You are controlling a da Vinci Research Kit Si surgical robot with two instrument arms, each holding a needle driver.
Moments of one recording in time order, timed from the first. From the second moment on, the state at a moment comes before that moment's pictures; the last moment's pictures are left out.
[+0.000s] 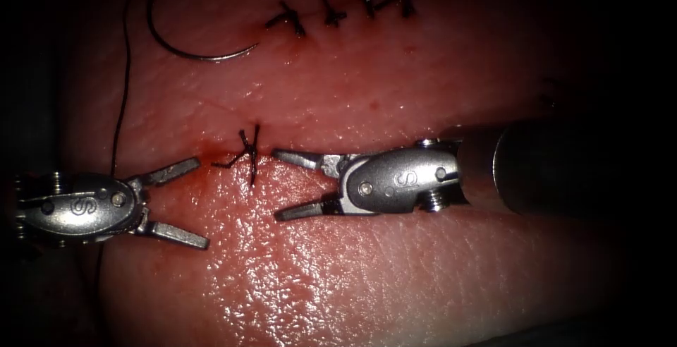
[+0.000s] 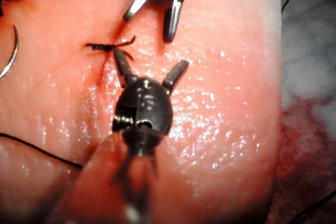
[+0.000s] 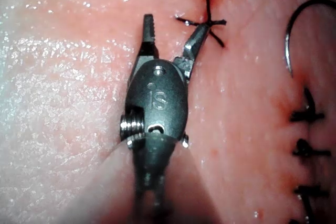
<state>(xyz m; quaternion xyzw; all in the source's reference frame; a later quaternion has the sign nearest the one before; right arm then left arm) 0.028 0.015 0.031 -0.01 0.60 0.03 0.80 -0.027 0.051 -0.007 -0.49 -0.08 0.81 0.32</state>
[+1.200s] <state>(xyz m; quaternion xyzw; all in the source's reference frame) 0.028 0.015 0.032 -0.02 0.60 0.04 0.80 -0.029 0.053 -0.005 -0.52 -0.05 0.80 0.30</state>
